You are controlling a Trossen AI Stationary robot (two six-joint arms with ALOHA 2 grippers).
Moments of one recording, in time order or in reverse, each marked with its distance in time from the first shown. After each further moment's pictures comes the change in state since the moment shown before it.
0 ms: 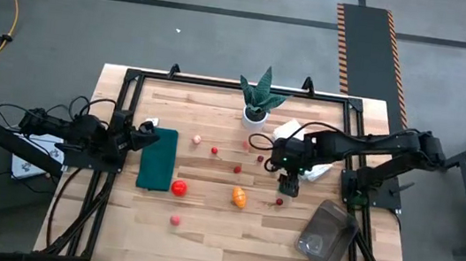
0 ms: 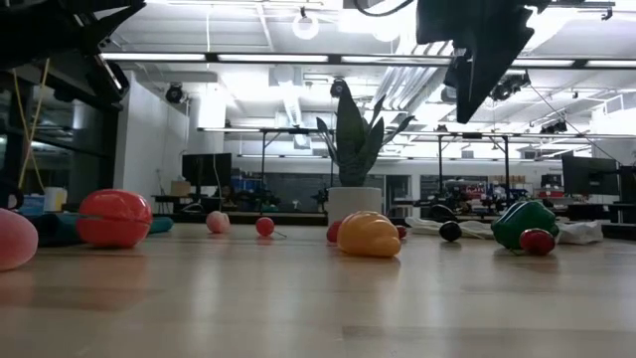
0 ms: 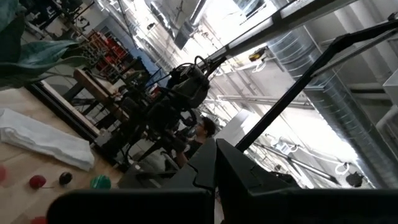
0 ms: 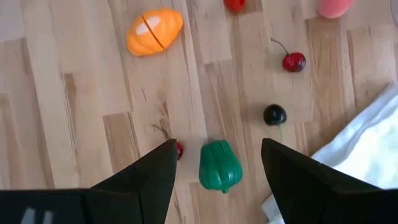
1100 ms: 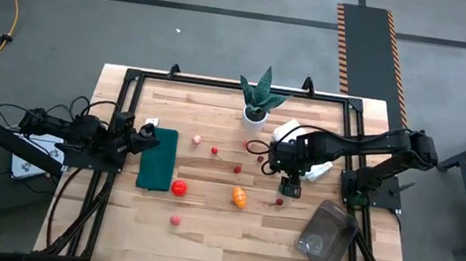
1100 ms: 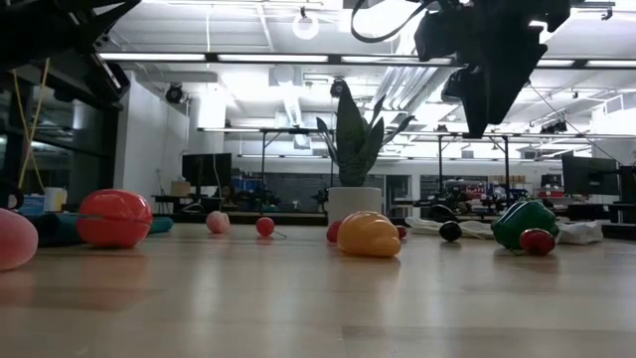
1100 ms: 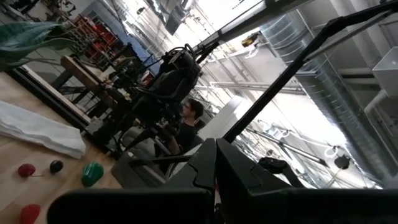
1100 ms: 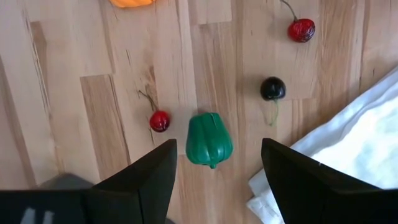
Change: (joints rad) left arm 0.000 0.000 0.000 -0.017 0.071 -0.002; right arm 0.000 0.064 0.018 -0.091 -0.001 -0.084
